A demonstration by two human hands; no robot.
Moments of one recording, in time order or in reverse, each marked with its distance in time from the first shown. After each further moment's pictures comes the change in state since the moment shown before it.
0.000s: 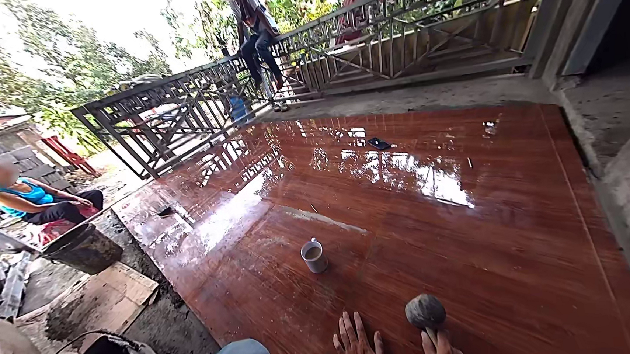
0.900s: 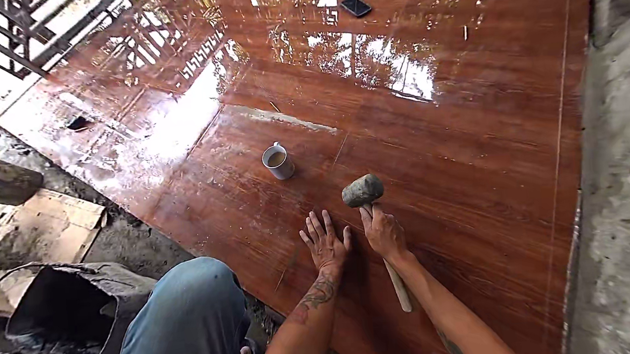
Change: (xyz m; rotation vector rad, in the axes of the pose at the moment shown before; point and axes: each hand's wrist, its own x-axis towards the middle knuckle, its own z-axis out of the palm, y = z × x) left_hand 0.007 -0.003 -0.001 0.040 -0.105 0.003; right_hand 0.030 -0.058 0.001 -0.059 -0.156 -0.138
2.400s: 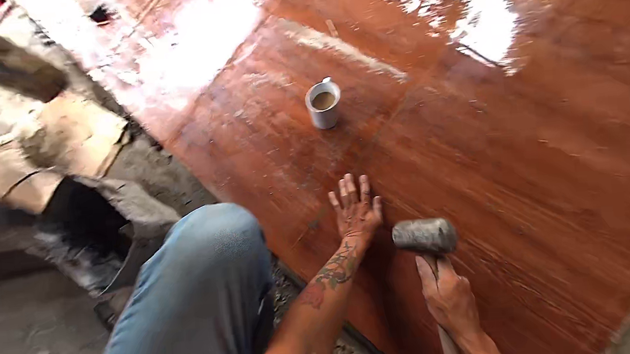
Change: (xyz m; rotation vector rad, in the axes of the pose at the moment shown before) left_hand 0.002 -0.004 0.000 -0.123 -0.035 0.029; right_hand -0.133 0.056 0.010 0.023 0.111 -0.115
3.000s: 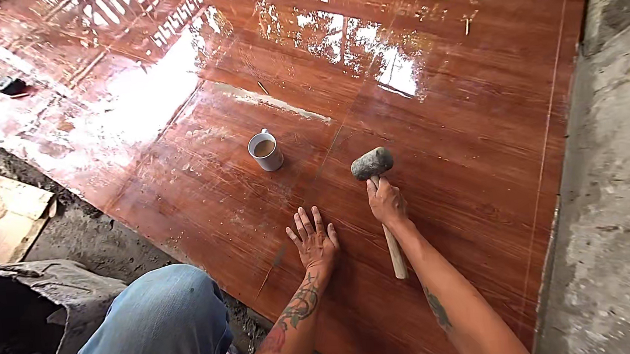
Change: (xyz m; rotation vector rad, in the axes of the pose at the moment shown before) left_hand -0.001 0.002 0.001 0.106 0.010 0.001; right_hand 0.212 -0.023 -0.011 -0.066 -0.055 0.273
